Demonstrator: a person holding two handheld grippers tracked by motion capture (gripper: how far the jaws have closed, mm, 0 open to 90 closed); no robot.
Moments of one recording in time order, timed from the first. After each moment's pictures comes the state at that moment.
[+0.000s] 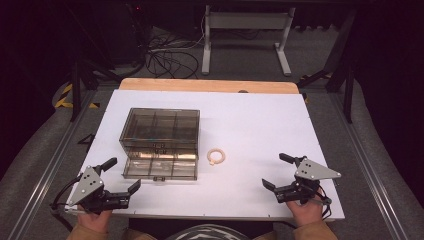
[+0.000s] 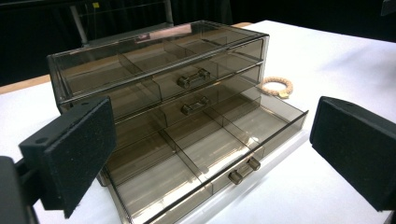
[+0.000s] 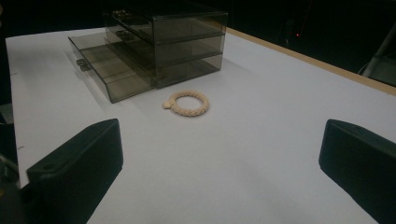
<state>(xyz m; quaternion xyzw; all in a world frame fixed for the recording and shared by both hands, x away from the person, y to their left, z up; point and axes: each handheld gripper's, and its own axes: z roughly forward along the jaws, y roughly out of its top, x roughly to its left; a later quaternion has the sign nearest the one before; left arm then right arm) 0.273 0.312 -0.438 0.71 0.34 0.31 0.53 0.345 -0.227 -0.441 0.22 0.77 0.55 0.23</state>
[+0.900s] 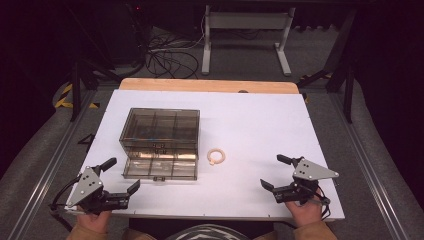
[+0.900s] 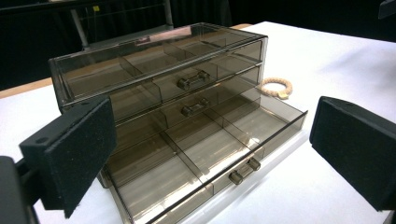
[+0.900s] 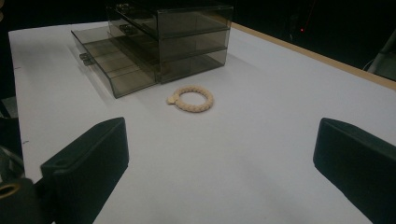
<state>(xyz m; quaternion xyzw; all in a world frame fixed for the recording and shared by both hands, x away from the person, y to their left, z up) 0.272 0.313 -0.438 0.71 0.34 0.31 0.53 0.344 -0.223 -0.441 0.22 0.78 0.54 0.23</state>
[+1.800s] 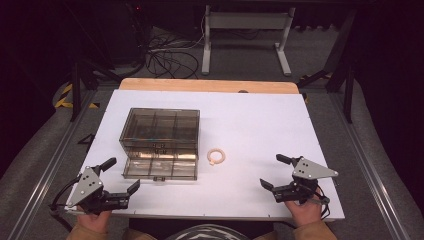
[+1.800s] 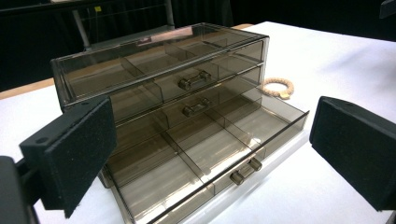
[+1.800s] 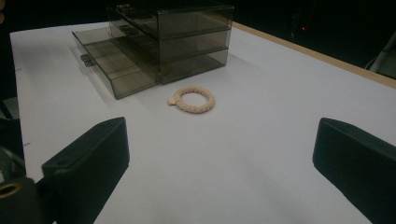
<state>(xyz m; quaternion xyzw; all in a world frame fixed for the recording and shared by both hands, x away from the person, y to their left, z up) 0.271 0.313 -0.438 0.71 0.34 0.32 0.53 0.345 -0.222 -0.439 0.22 0.78 0.54 0.22</state>
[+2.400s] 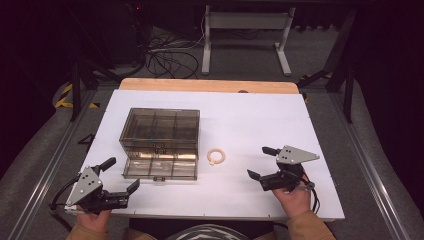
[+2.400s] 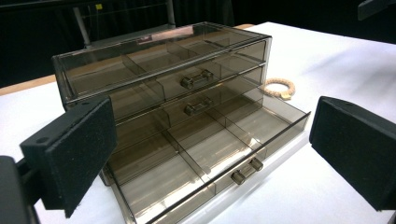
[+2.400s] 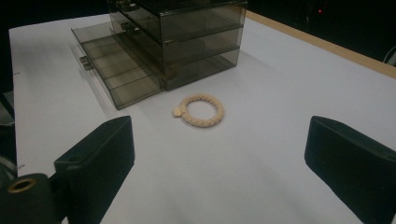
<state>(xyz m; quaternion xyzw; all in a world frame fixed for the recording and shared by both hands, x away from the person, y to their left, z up) 0.273 0.314 -0.438 0.71 0.35 0.31 0.53 0.371 -0.187 -0.423 0.22 0.81 0.51 0.19</state>
